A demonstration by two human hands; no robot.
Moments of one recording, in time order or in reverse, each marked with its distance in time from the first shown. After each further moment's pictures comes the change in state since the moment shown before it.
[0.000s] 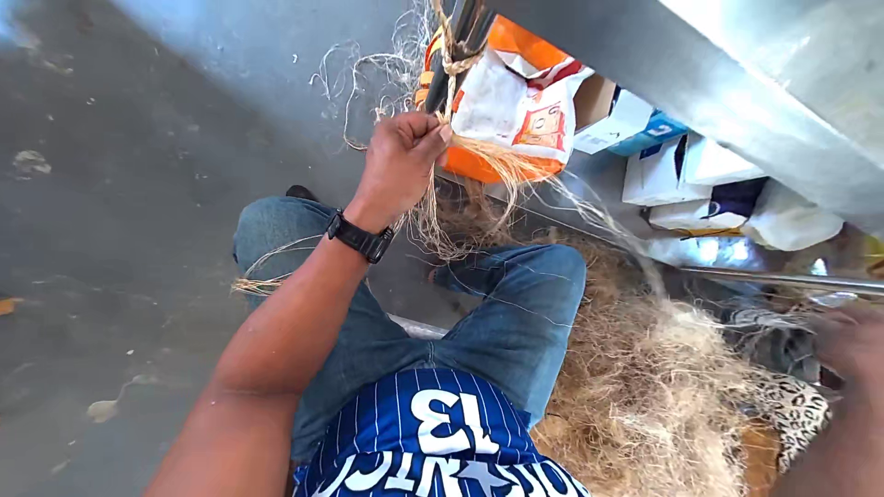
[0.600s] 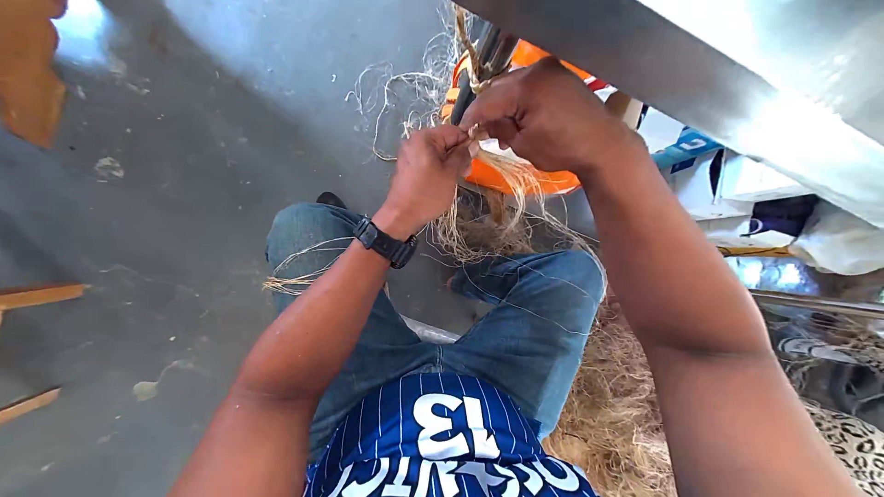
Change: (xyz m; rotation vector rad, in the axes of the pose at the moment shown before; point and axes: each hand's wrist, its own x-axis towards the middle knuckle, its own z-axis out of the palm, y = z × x) left_hand -0.005 0.021 0.003 0.310 0.019 -0.015; right_hand -0.064 -0.473 -0.074 0.351 0.043 -1.686
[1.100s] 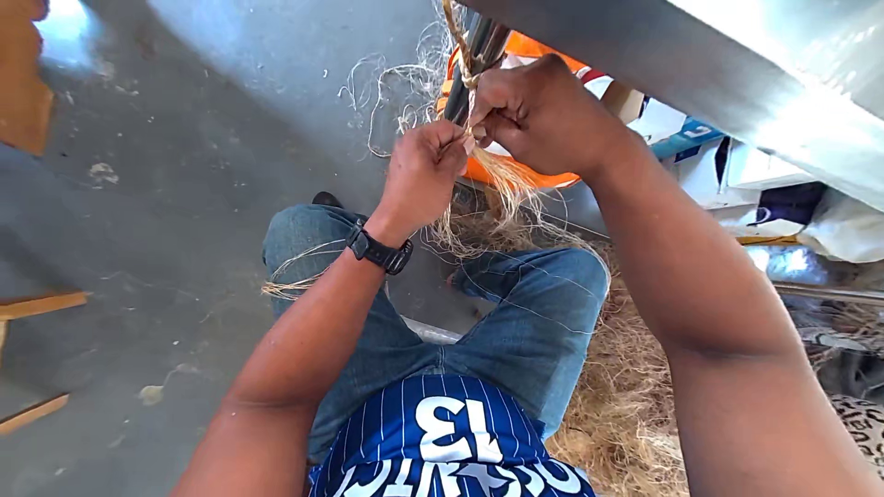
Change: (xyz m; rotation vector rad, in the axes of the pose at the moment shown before) left_hand -0.001 -0.001 0.002 -0.029 0.011 0.072; right_hand -0.006 0.009 0.006 0.051 0.087 -0.055
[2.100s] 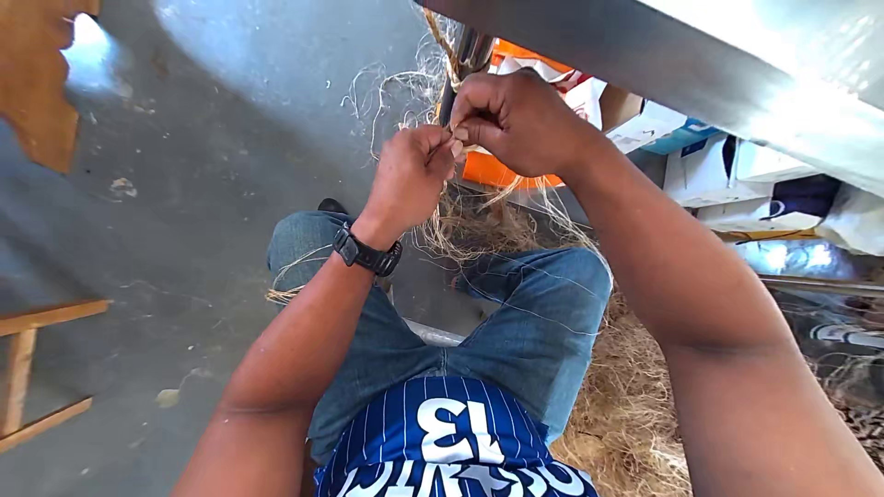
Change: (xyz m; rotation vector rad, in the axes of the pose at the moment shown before) left_hand 0.000 0.012 -0.010 0.192 -0.057 -0.060; right_hand 0.002 -0.001 0.008 0.173 -0.006 0.111
